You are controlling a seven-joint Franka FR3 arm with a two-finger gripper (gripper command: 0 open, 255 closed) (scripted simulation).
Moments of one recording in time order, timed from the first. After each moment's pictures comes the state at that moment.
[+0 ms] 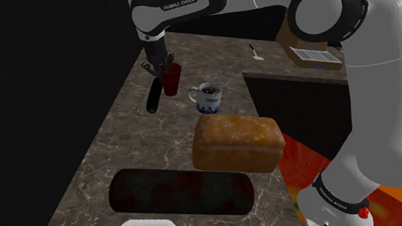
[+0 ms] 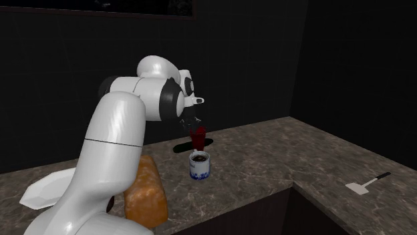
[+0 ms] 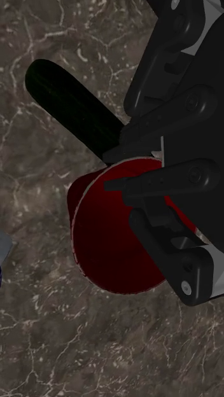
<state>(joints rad) 0.11 0.59 0.16 -1.34 -0.25 1.80 0.42</state>
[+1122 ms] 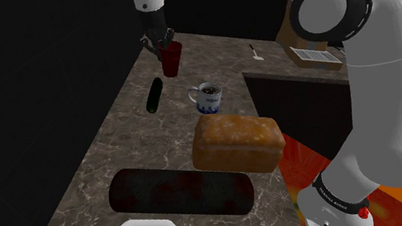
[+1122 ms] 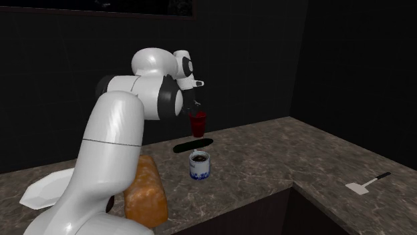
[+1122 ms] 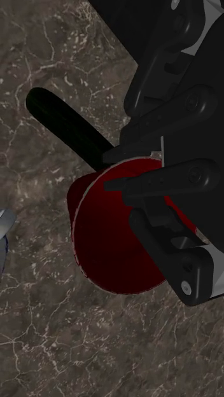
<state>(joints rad) 0.13 0.58 0.16 -1.14 -0.24 1.58 0.39</state>
